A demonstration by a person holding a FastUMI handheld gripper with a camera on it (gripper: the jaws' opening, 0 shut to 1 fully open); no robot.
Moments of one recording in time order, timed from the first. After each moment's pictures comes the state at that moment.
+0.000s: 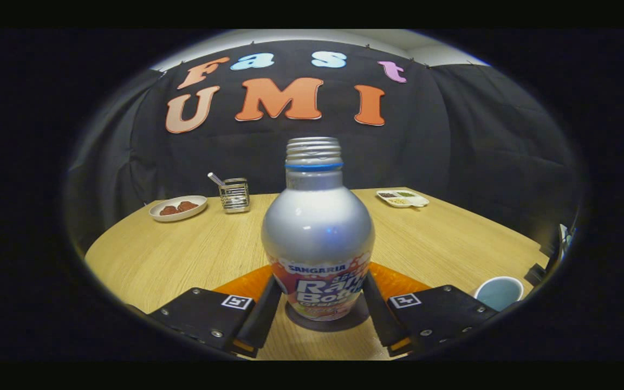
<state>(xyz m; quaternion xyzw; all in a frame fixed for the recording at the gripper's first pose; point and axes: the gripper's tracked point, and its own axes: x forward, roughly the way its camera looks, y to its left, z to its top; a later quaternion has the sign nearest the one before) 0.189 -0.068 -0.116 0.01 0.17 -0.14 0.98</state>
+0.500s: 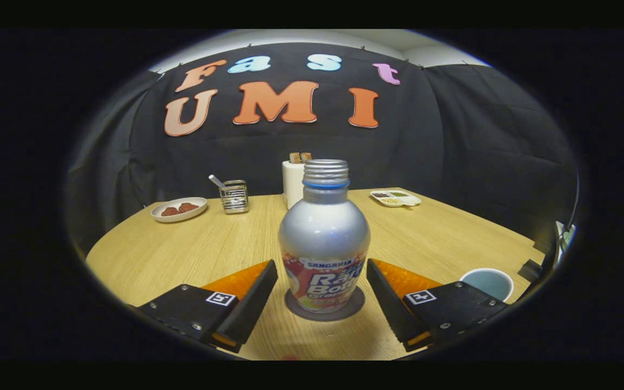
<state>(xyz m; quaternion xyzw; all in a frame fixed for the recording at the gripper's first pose) 0.158 -0.061 -0.099 0.02 0.16 -0.15 0.98</state>
